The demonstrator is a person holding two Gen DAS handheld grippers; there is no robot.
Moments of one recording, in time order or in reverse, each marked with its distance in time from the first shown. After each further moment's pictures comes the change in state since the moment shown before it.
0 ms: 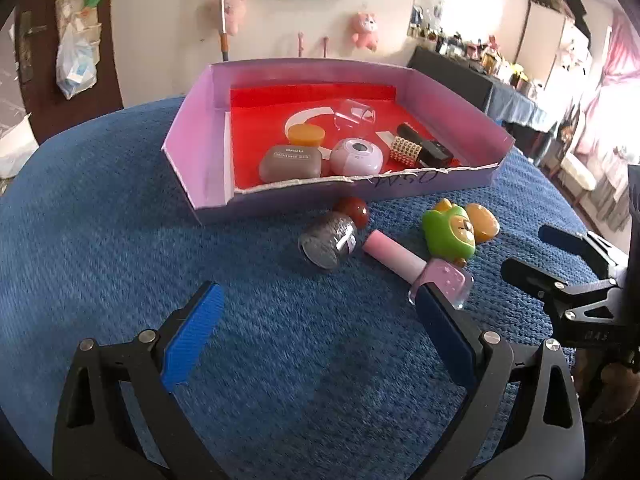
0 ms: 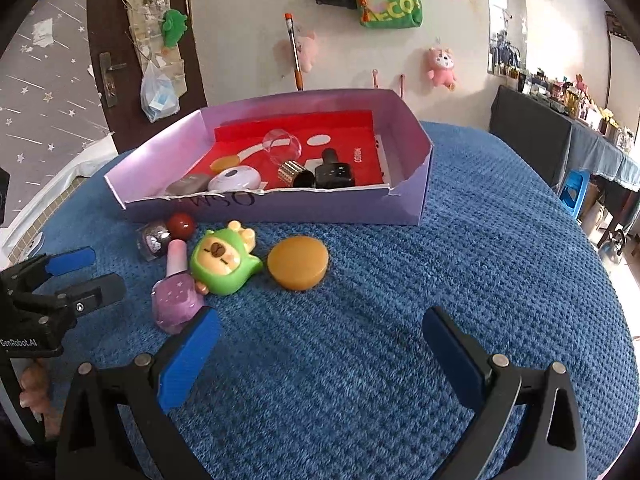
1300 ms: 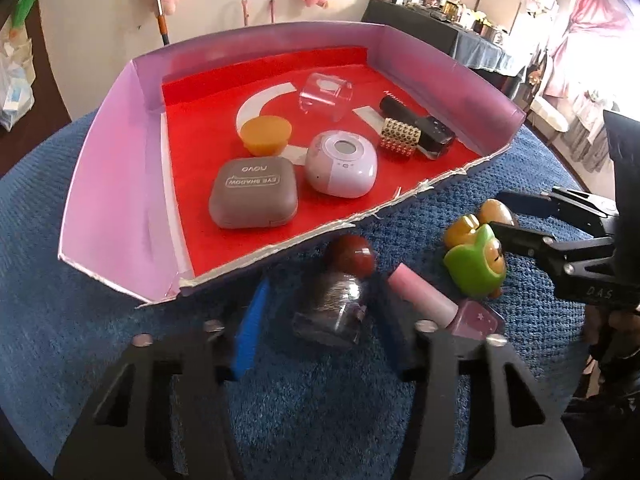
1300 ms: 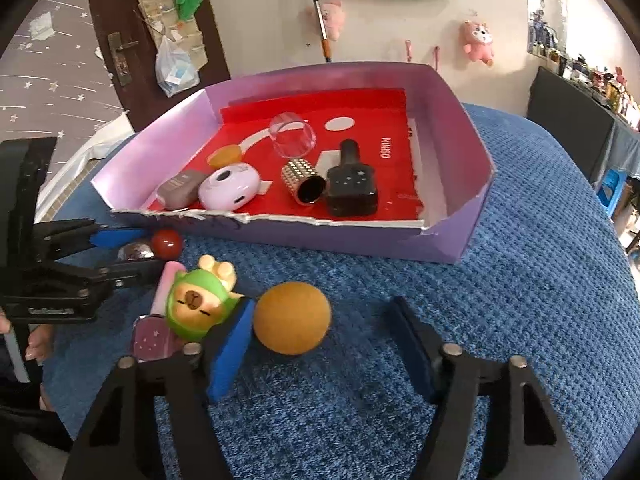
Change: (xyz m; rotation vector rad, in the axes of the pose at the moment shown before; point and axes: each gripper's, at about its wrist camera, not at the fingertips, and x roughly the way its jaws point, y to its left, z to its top) left arm 0.056 0.002 0.042 0.158 0.153 -0.129; right arm 0.049 -0.012 0.043 -0.042 0.119 0.140
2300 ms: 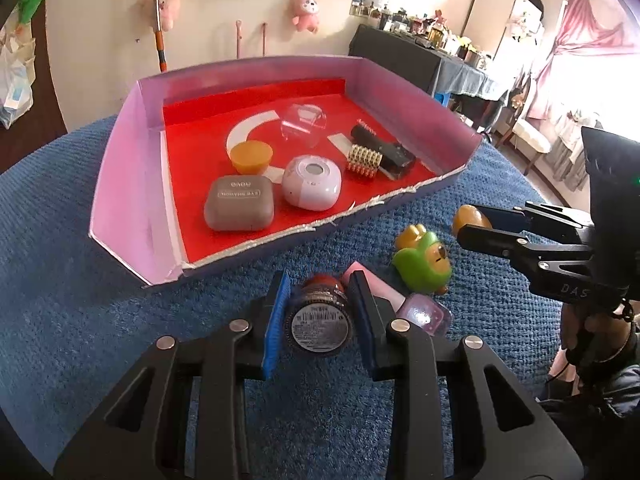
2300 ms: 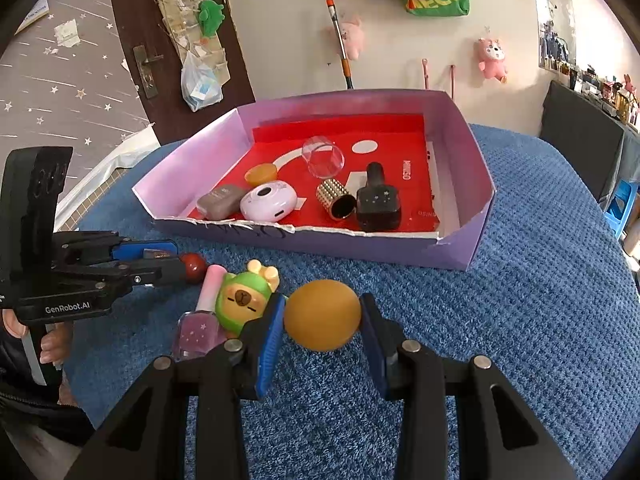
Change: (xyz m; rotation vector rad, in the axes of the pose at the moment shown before) left arm -0.036 -0.008 -0.010 -0.029 -0.093 -0.055; right arm -0.028 0.012 -0.006 -0.021 -0.072 0.056
